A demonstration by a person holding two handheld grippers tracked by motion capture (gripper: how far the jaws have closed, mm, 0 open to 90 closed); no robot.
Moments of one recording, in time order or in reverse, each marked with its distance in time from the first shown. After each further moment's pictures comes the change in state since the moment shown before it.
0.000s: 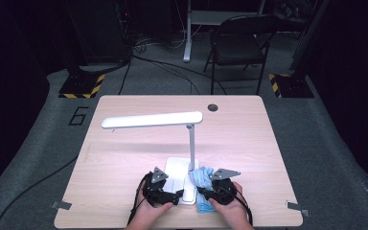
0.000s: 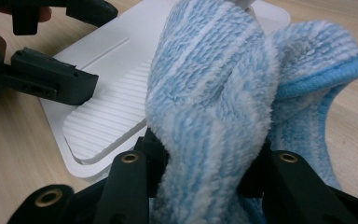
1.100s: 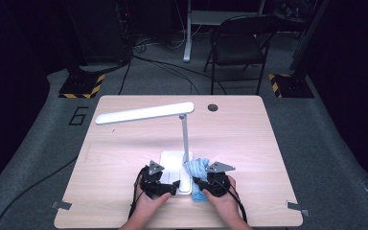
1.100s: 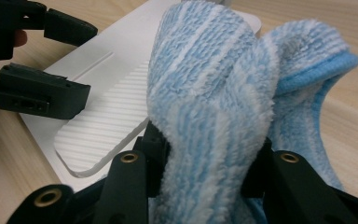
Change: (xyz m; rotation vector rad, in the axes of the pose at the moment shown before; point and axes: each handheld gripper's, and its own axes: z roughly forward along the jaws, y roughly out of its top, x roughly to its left) left arm 0.019 0.009 0.006 -0.020 0.071 -0.057; right arm -0.005 0.015 0.023 -0.085 -0.088 0.018
